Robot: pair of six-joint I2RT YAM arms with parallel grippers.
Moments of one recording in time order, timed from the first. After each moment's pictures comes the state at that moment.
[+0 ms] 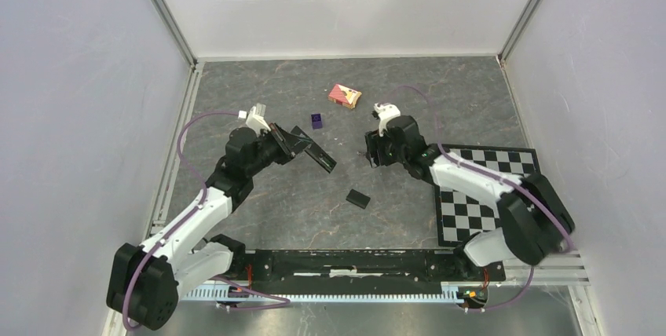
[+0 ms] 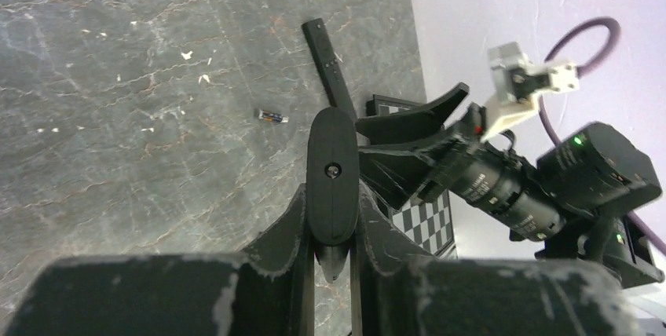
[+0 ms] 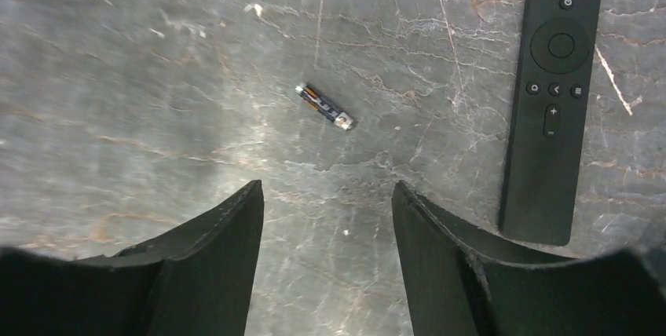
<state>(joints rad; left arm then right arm) -0.39 1.00 0.54 0.20 0.30 -0.92 0.62 1.37 0.76 -0.01 0.05 0.22</state>
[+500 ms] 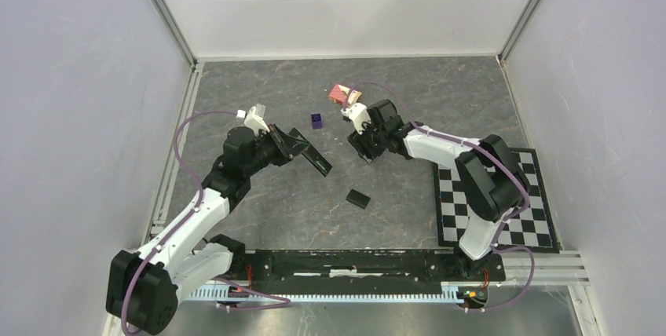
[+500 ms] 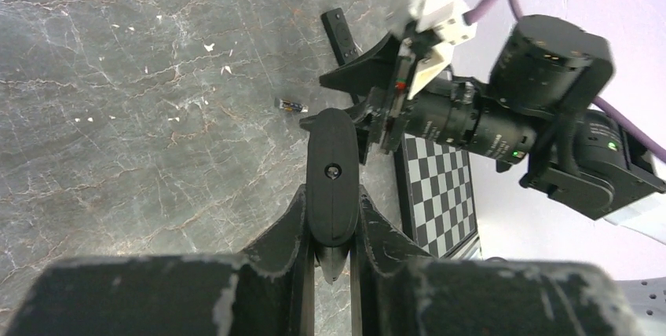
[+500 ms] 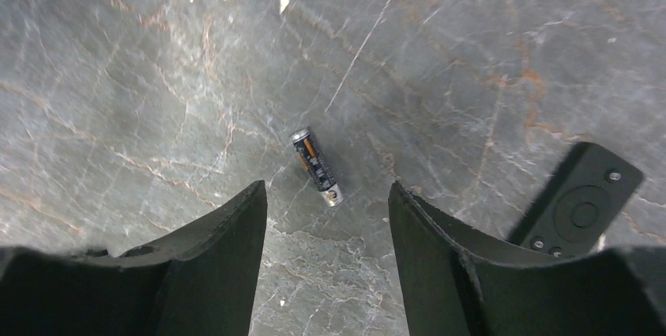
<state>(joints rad) -0.37 0.96 0.56 0.07 0.29 -0.85 0.59 1.76 1.08 -0.17 -0.11 -0.25</state>
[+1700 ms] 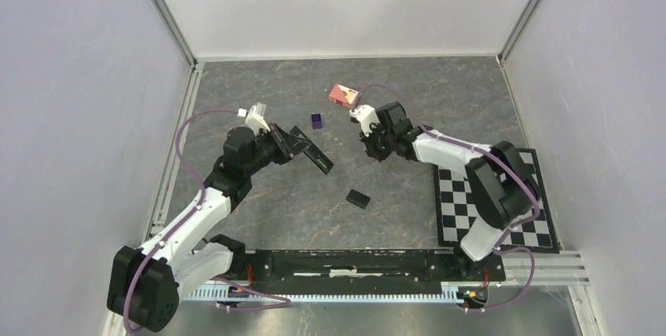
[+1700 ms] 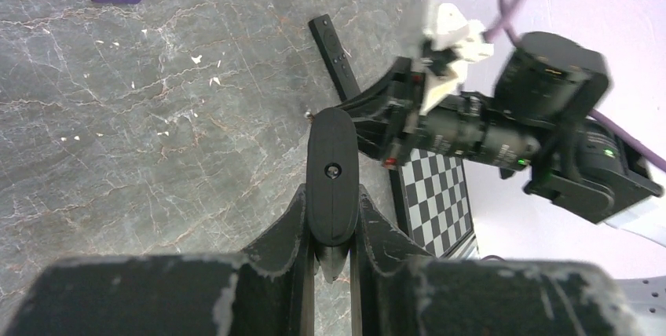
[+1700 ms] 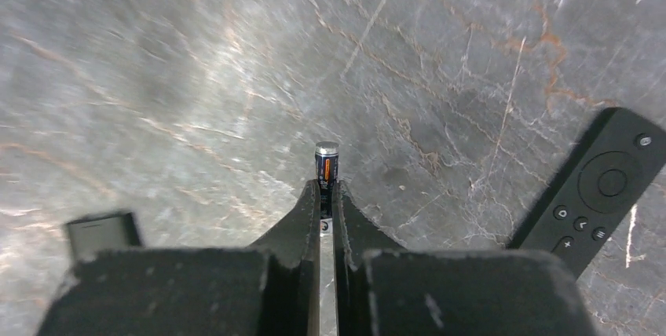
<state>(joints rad) -0.37 0.98 0.55 0.15 0.32 -0.84 0.56 1.73 1.02 -0.19 -0.18 -0.26</state>
